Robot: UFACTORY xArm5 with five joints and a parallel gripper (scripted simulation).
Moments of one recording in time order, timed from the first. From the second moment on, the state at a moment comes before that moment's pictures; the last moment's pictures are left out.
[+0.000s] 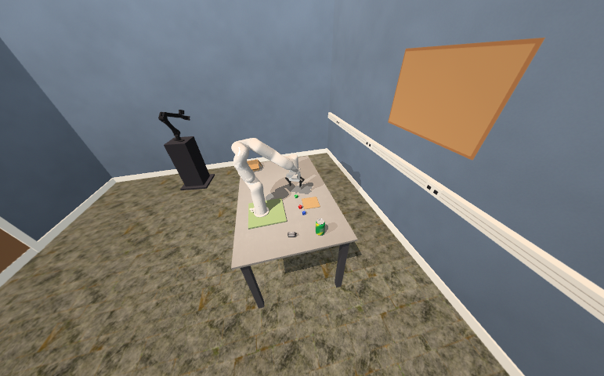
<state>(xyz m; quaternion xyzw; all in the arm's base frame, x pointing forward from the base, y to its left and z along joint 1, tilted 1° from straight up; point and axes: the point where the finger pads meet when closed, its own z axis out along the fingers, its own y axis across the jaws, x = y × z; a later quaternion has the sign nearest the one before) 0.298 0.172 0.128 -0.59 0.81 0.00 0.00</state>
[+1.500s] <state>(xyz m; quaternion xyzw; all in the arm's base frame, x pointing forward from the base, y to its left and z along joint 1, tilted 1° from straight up) 0.299 0.170 0.110 -0.05 1.00 0.00 0.00</state>
